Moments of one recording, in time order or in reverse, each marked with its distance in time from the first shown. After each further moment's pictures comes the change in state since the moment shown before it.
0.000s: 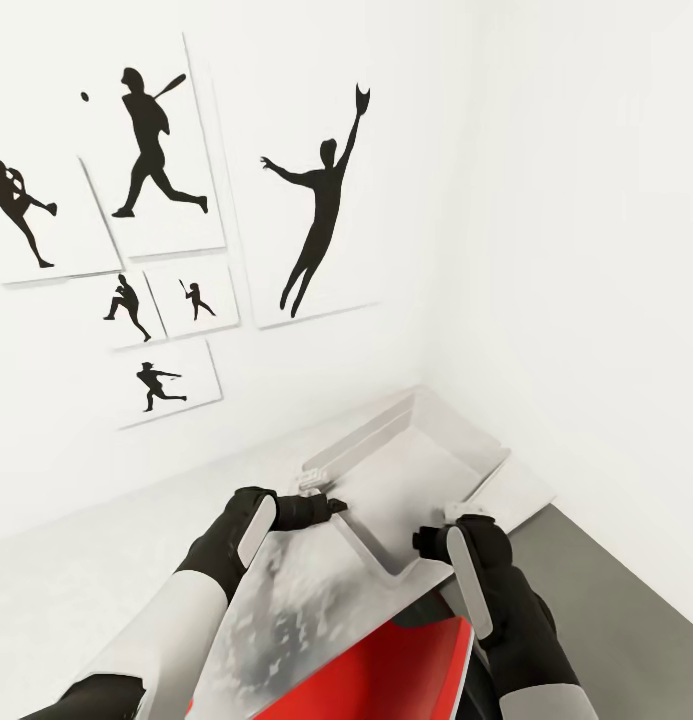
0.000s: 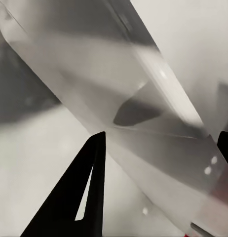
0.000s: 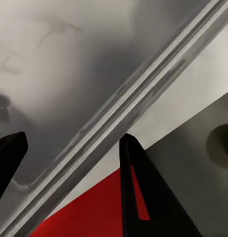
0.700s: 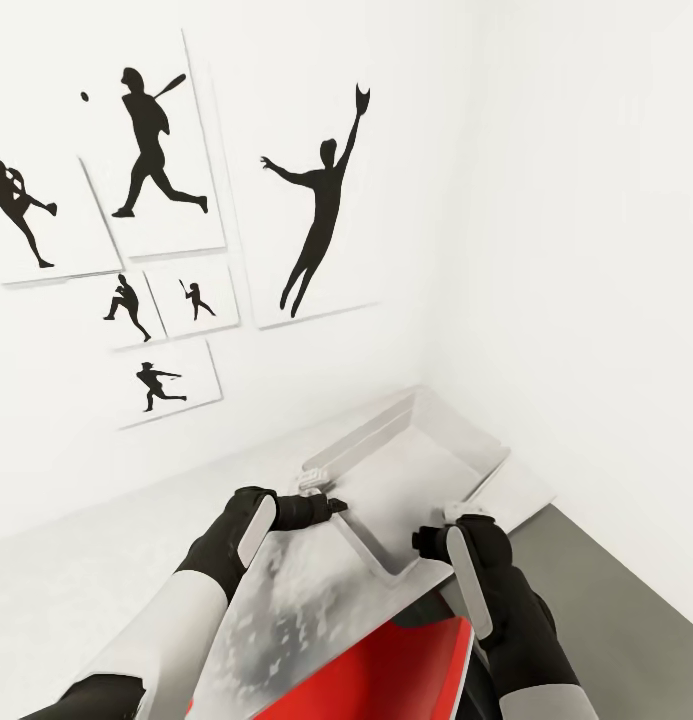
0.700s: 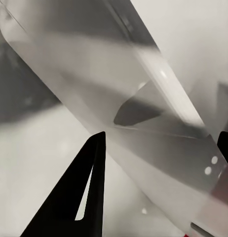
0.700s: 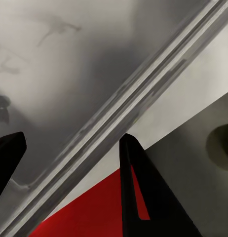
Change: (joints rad) left arm 0.000 0.000 0.000 -0.001 0.001 0.001 0.000; right arm 0.000 0.000 0.001 -0.001 0.001 0.000 0.000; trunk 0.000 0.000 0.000
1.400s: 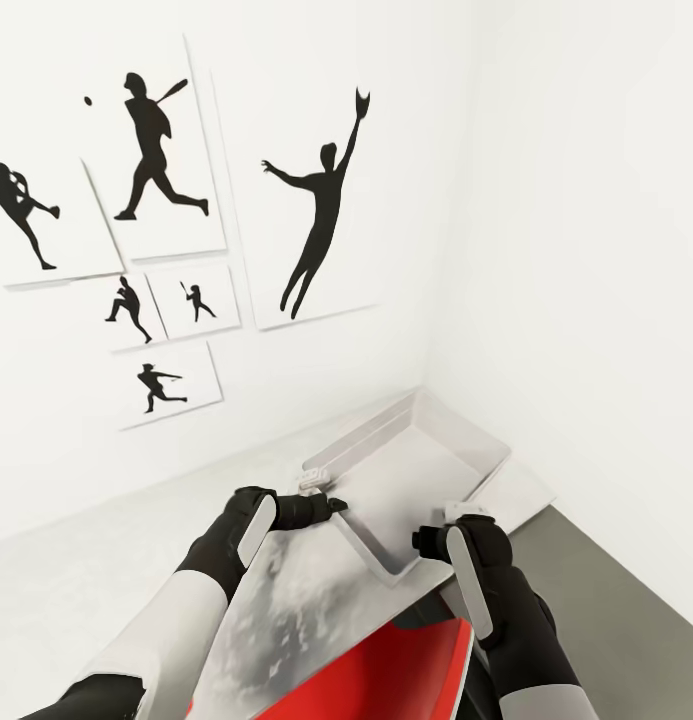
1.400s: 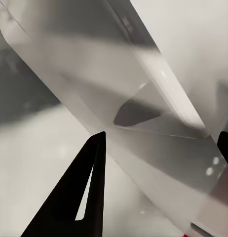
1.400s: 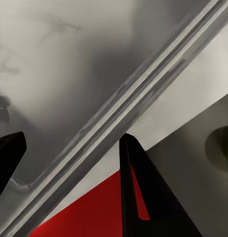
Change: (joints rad) left arm 0.000 0.000 -0.001 0.000 0.000 -0.004 -0.001; right arm 0.001 0.000 0.000 -0.001 0.000 -0.003 0.000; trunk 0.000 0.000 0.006
